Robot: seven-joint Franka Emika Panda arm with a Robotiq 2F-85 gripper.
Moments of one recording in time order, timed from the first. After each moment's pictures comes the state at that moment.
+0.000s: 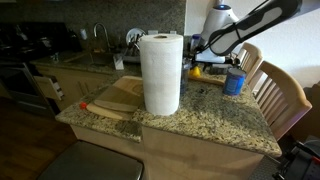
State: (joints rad) arm 0.15 0.39 -0.10 -1.81 -0.19 2.58 0.83
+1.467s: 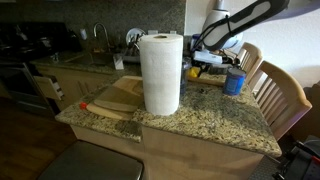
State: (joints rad) arm 0.09 0.45 -0.02 -1.75 0.12 2.49 0.61
